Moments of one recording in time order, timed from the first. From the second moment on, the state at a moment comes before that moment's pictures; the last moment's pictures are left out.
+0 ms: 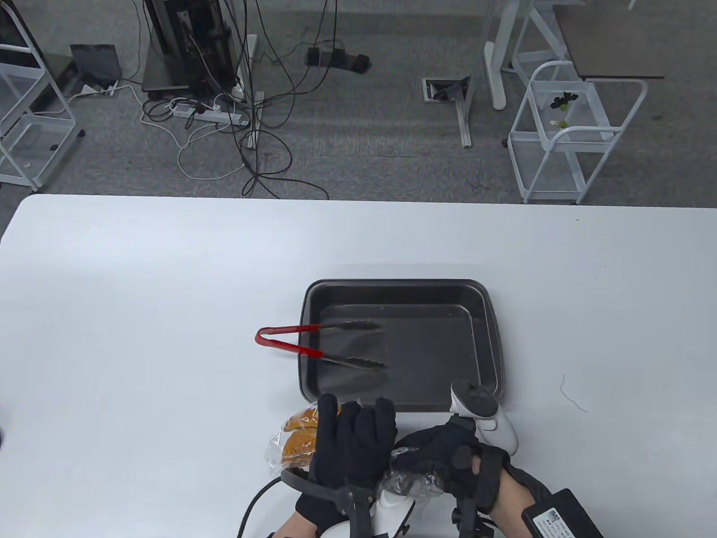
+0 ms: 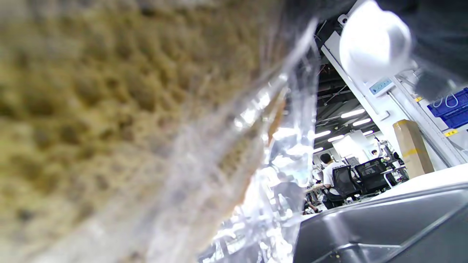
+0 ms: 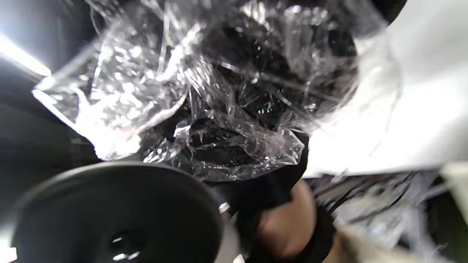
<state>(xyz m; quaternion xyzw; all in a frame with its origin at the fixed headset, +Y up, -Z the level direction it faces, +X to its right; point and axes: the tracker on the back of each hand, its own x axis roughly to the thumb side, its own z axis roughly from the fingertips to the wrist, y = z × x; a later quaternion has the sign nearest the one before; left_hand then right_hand) -0.031 -0.690 -0.123 0.35 -0.13 -0.13 0.92 0.111 -0.760 -0.203 0.23 0.47 0.52 0.67</state>
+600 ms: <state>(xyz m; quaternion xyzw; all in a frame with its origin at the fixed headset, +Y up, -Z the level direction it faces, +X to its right) -0.093 -0.717 -0.235 -0.36 -0.27 0.36 0.82 0.148 -0.644 -0.182 0.42 0.05 0.85 0.31</state>
